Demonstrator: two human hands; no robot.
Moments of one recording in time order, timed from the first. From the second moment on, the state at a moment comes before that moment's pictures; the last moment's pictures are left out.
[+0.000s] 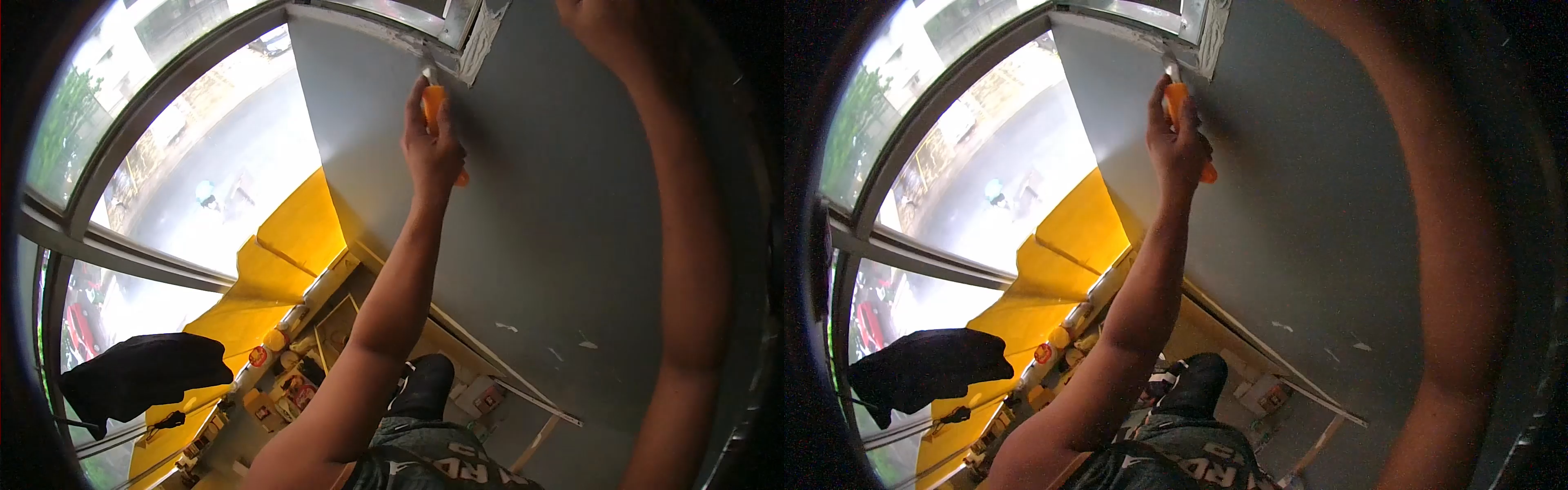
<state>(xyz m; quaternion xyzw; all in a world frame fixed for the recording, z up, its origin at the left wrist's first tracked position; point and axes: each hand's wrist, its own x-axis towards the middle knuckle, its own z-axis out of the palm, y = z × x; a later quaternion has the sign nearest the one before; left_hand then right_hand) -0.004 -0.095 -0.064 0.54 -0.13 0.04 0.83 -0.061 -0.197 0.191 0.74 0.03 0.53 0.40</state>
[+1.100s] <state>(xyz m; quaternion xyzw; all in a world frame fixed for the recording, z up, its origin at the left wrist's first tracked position) 0.035 -0.086 -0.054 0.50 -0.16 0.09 0.85 -0.063 -0.208 0.196 0.72 0.03 0.52 0.45</state>
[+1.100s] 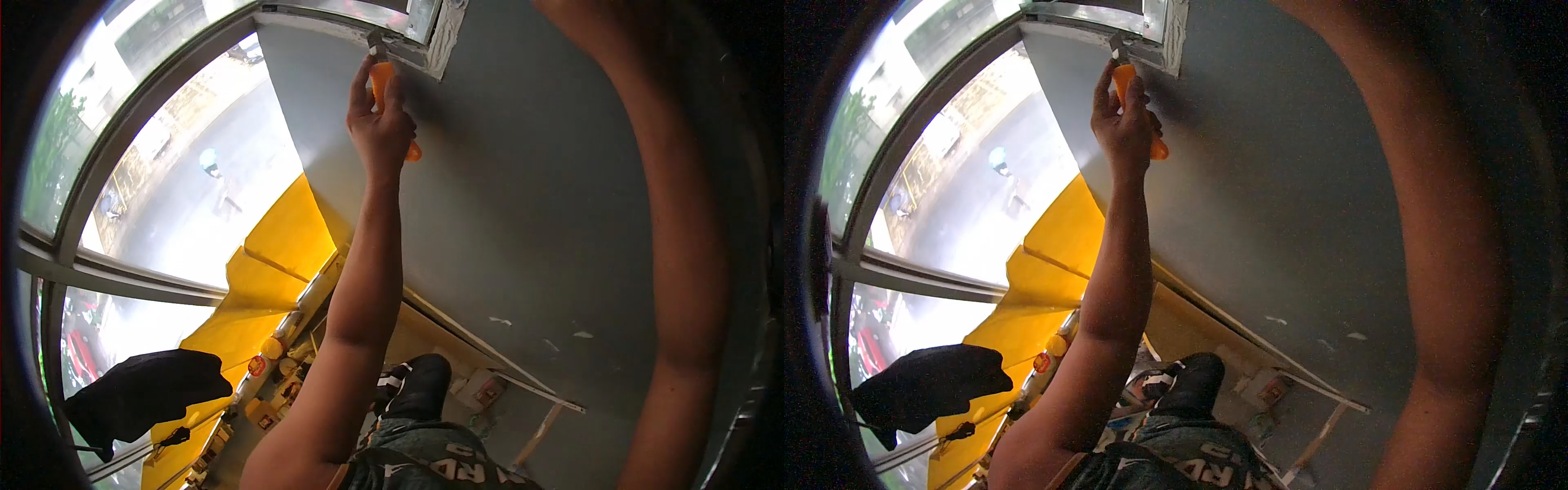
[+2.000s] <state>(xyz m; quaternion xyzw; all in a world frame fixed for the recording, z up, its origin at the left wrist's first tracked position) 0.030 -0.082 -0.056 0.48 -0.17 0.06 0.86 -0.060 -0.211 0.193 0.72 0.02 0.53 0.46</state>
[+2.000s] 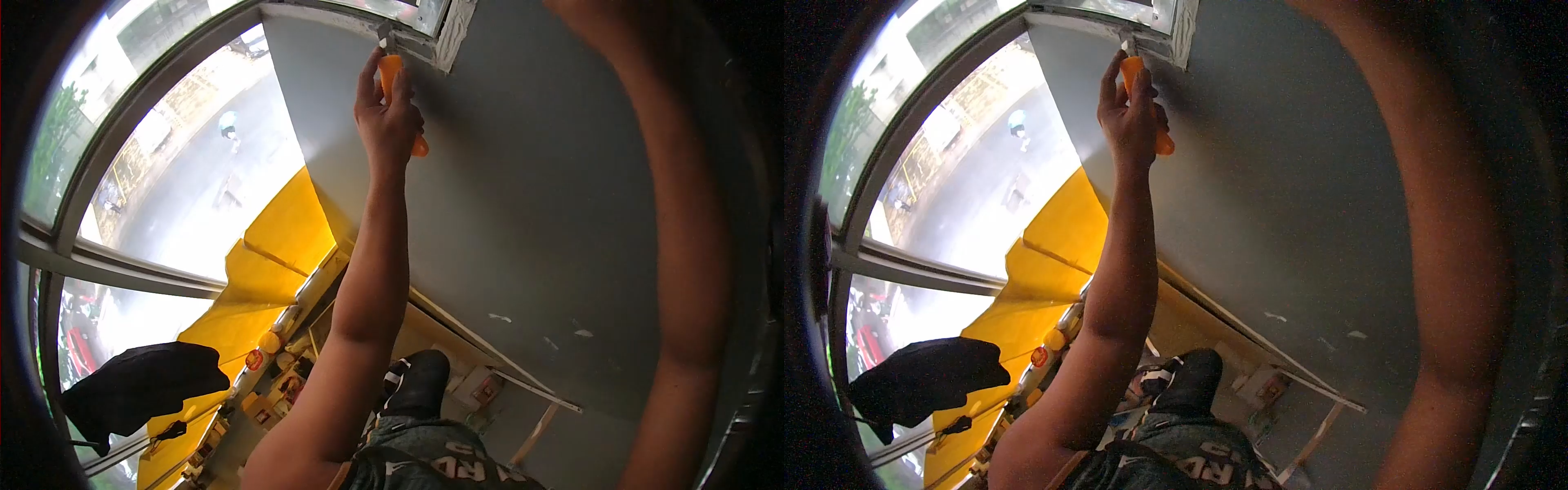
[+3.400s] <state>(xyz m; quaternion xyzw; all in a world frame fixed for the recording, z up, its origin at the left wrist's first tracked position) -0.003 -0.077 -0.076 0.51 -0.20 0.02 0.83 -0.062 -0.191 0.189 0.73 0.03 0.53 0.44</state>
